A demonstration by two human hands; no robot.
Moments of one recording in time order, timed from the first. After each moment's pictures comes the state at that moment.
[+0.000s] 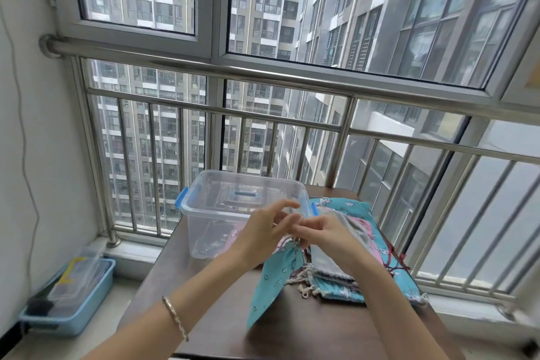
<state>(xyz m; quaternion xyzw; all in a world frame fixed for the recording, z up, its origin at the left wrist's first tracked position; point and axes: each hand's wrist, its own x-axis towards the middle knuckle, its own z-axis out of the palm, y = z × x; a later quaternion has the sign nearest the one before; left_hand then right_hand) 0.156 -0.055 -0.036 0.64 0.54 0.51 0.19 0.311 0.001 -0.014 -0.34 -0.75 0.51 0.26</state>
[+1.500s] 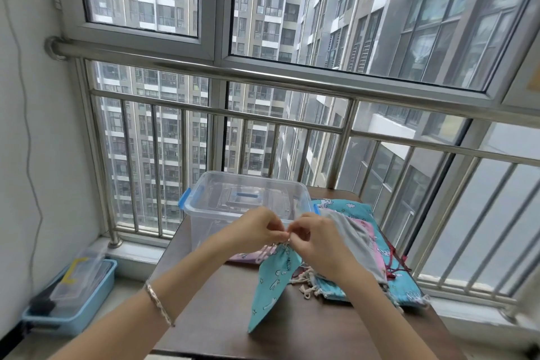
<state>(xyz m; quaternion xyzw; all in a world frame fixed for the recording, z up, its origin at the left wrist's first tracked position) 0.135 -0.067 -0.005 0.67 0.66 0.26 0.23 0.296 -0.017 -0.019 -0.31 -0.88 0.17 0.31</state>
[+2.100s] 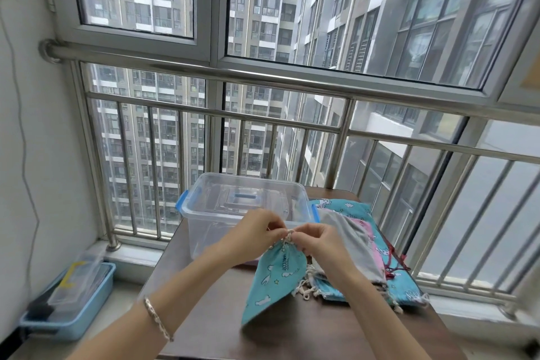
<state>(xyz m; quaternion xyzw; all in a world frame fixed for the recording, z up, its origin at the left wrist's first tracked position) 0.143 -0.069 -0.013 0.66 0.65 0.33 0.18 0.302 -0.013 -0.034 -0.35 -0.69 0.53 0.35</state>
